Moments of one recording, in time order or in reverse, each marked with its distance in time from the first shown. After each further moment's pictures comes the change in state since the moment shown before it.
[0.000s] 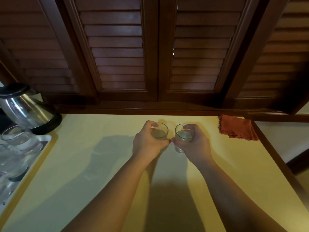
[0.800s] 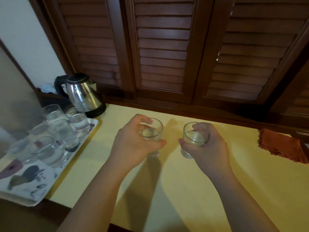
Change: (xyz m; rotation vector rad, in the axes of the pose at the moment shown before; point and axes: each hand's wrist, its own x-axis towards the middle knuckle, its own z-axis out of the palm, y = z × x) left_hand -0.082 -0.016 -0.162 -0.048 0.180 -0.038; right_hand -0.066 -0.070 0.043 0.041 -0.109 -0.242
